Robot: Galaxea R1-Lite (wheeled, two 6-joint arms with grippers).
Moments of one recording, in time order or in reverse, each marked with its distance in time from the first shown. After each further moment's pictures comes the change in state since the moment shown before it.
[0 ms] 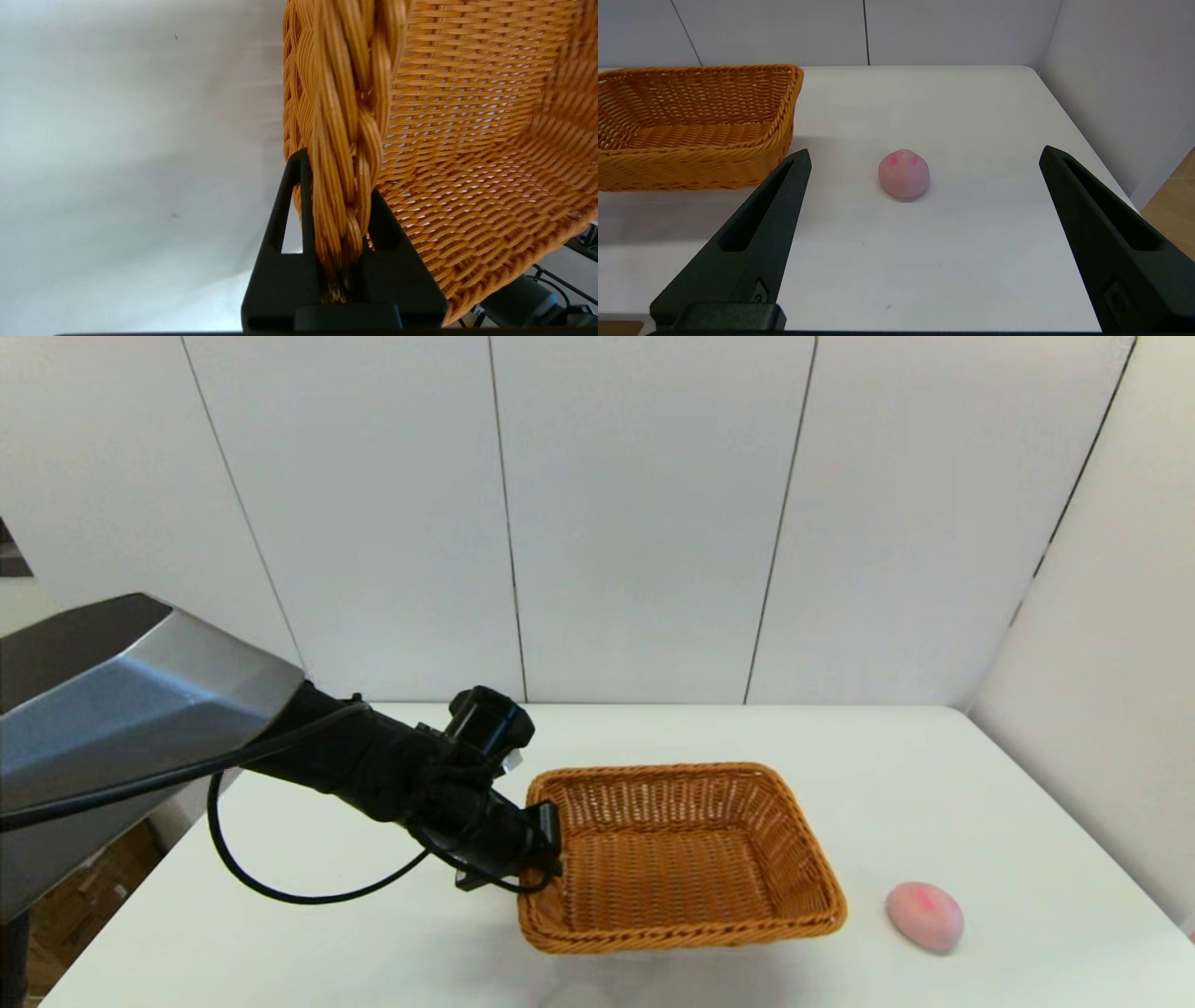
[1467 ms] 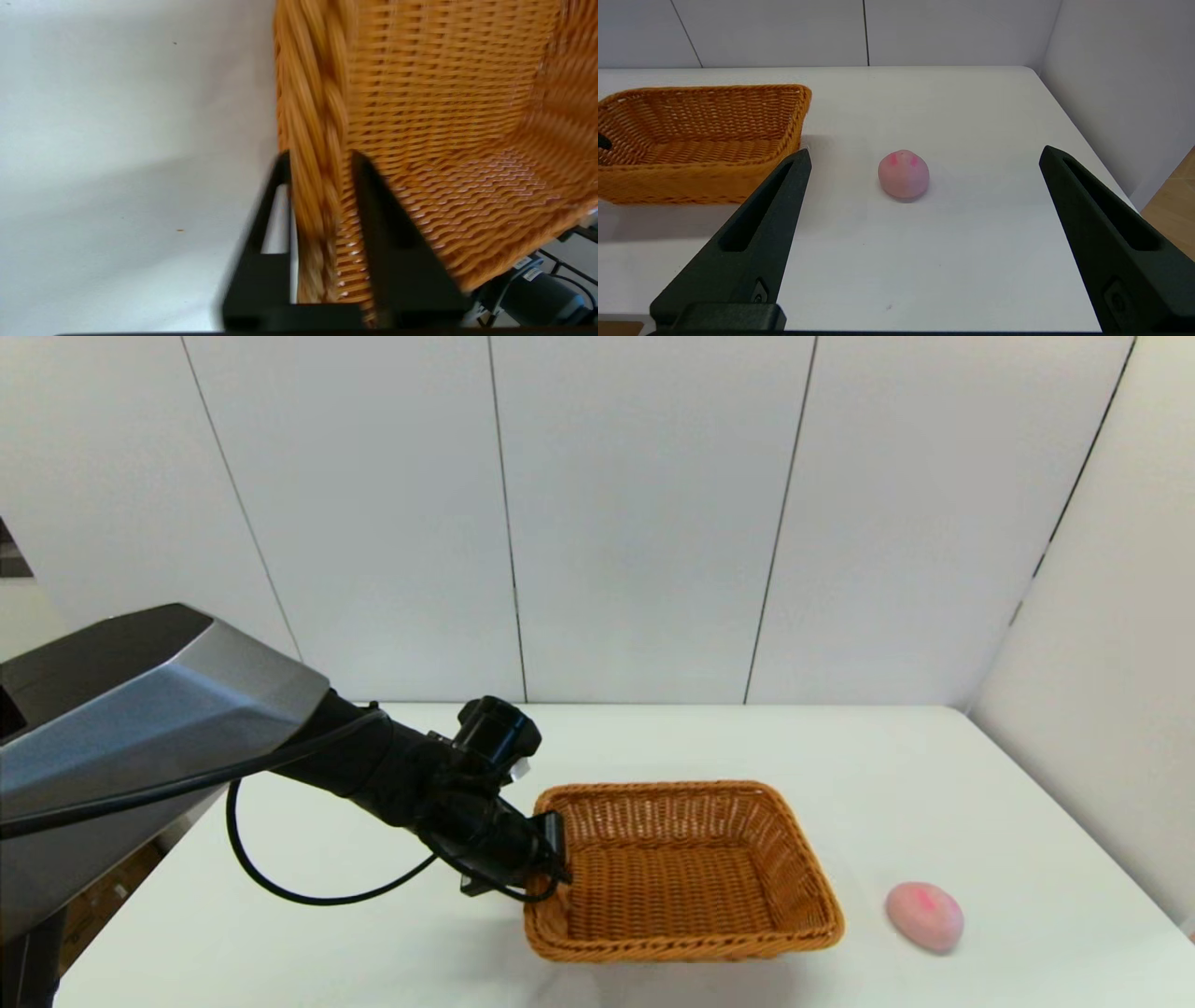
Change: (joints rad) left arm -0.003 0.036 -0.010 0.000 0.000 0.033; right arm 0.000 0.000 0.001 -0.004 0.000 0.000
